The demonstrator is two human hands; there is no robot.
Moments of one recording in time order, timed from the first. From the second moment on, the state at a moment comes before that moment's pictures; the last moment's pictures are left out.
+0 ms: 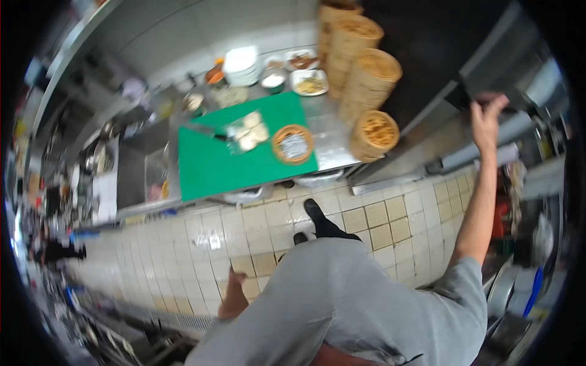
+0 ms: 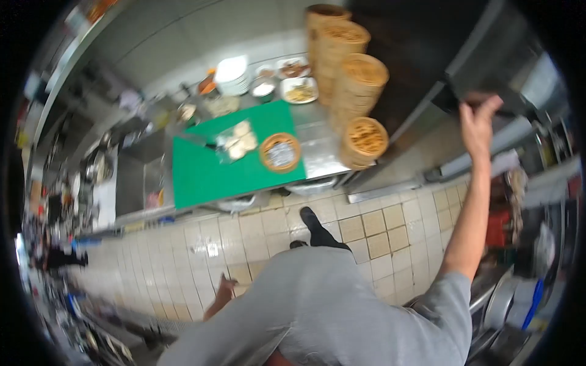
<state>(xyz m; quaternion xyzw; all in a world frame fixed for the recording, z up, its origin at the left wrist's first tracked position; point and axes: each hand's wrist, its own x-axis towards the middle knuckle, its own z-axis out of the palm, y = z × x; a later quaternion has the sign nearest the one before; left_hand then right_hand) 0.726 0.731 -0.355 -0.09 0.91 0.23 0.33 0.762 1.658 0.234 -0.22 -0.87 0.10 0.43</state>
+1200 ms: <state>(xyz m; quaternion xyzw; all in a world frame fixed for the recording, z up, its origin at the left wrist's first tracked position) 0.509 1.786 -0.092 -0.20 0.52 0.77 0.31 1.322 1.888 0.084 -0.45 -0.26 0.36 0.77</state>
